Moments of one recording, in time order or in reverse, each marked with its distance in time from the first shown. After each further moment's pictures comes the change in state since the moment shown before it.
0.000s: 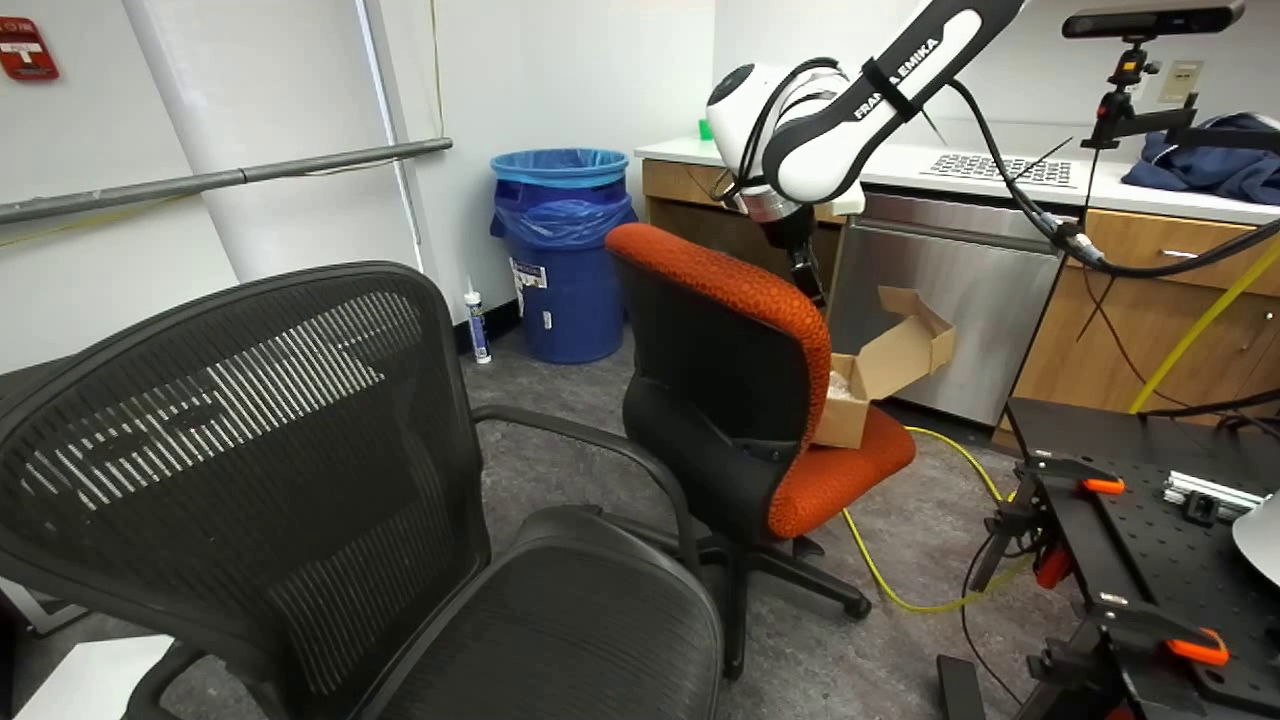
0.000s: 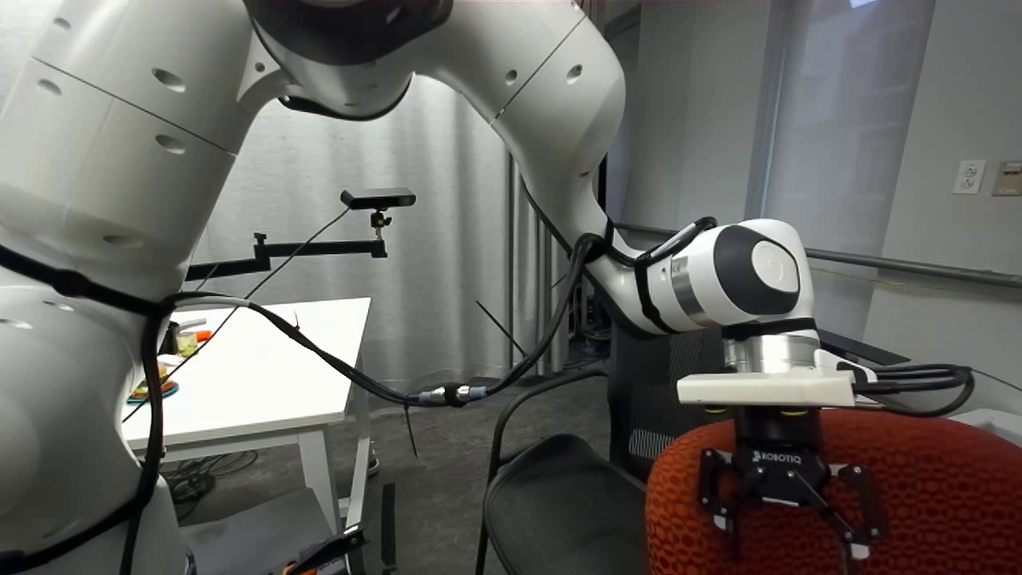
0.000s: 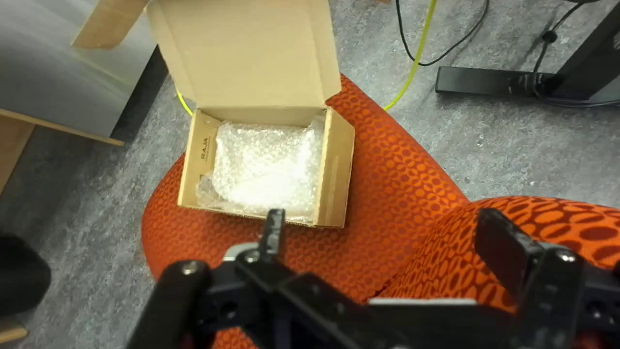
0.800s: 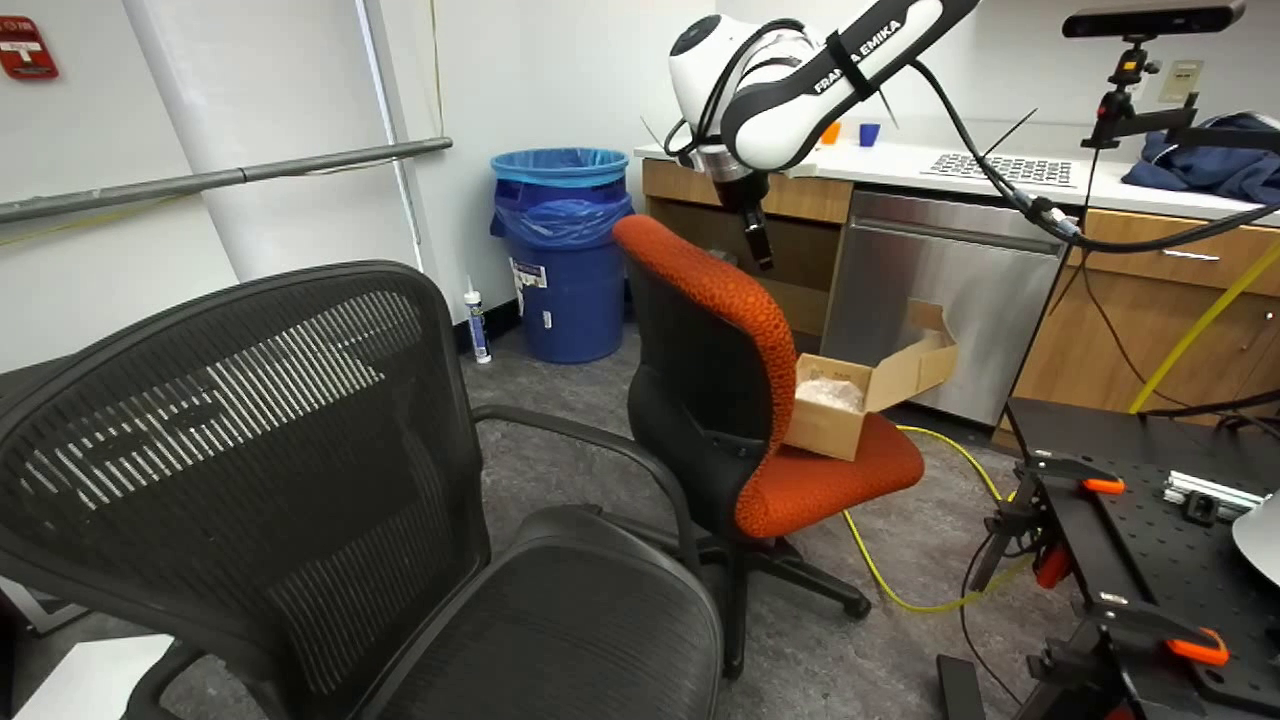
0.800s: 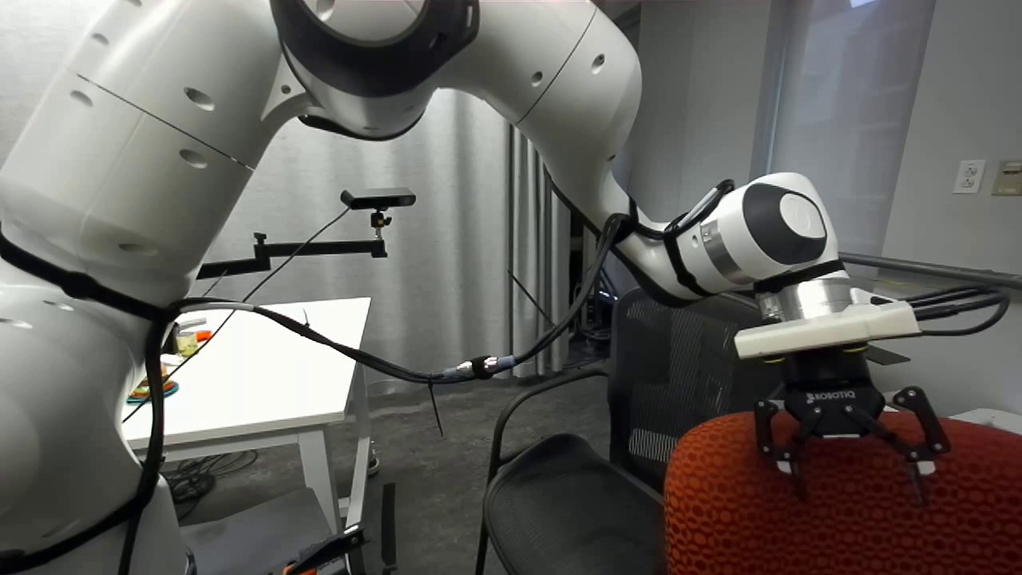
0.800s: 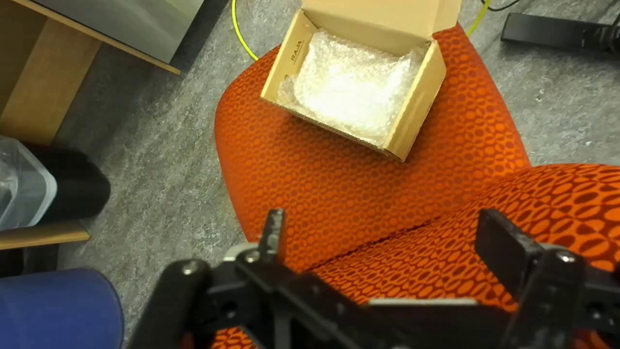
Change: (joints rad) arm -0.001 0.073 0.015 0.228 -0.034 0.002 -0.095
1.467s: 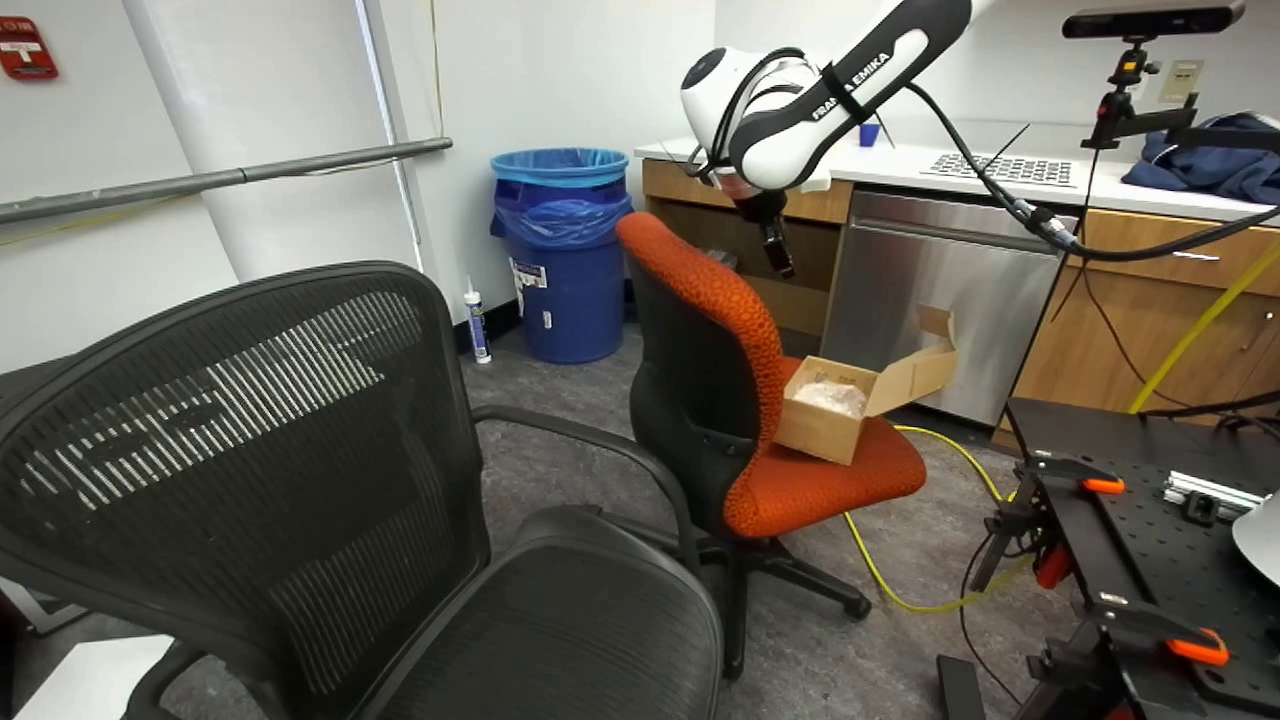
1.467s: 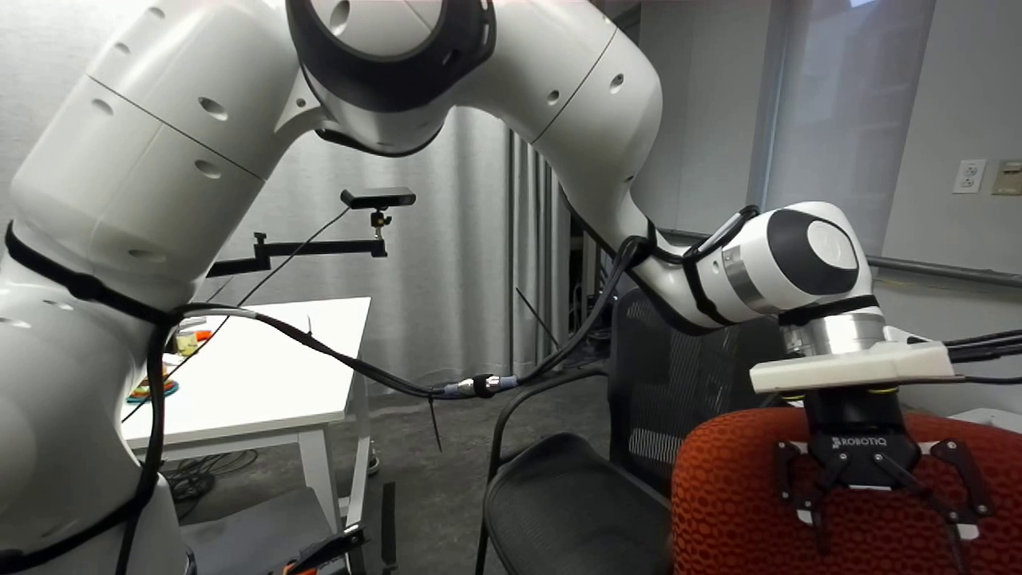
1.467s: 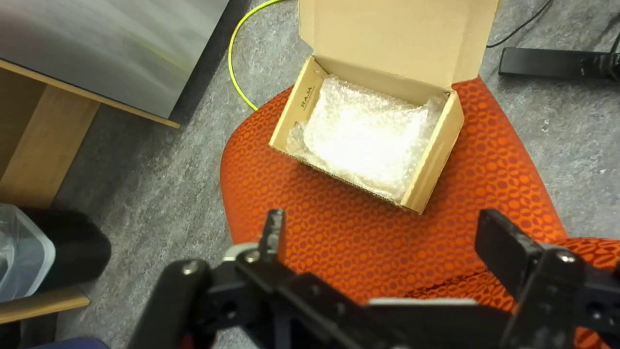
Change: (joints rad) arm -0.011 0.052 -0.052 0.008 0.000 -0.042 0.040
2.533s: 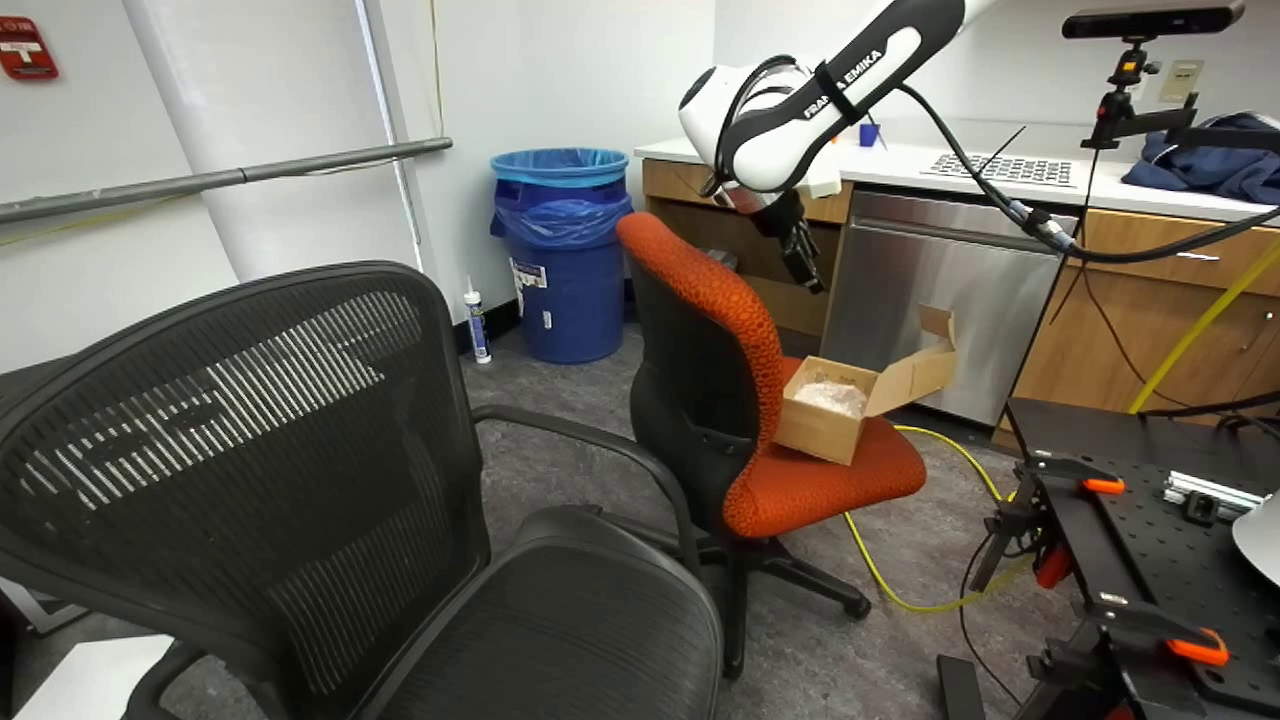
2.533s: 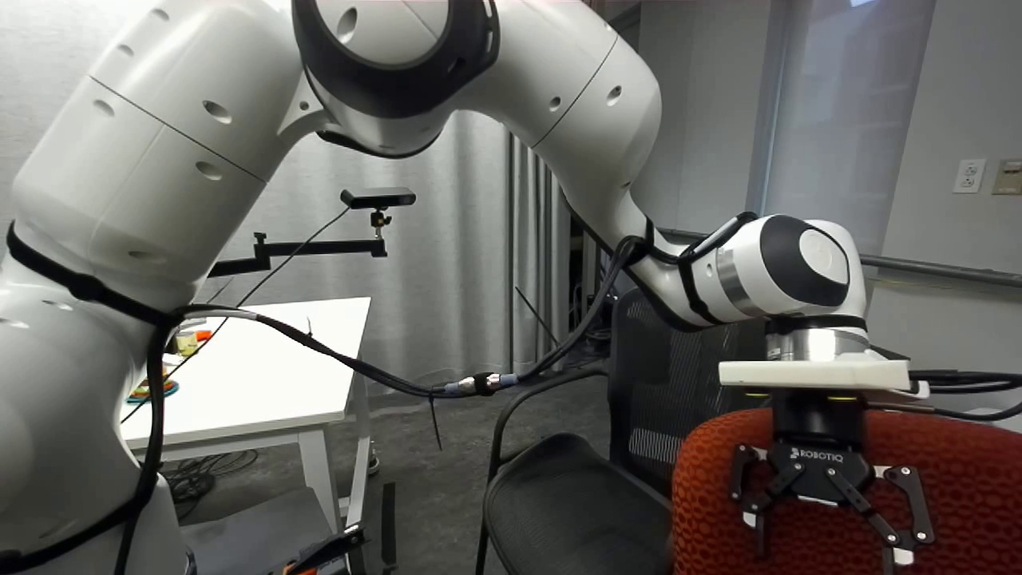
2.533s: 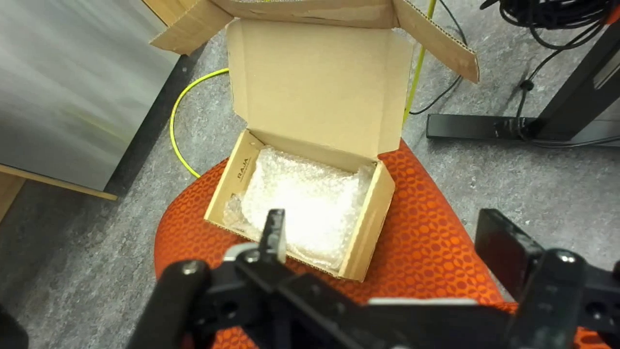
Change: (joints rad) arm -0.009 0.008 0.029 0.003 0.076 -0.205 0.002
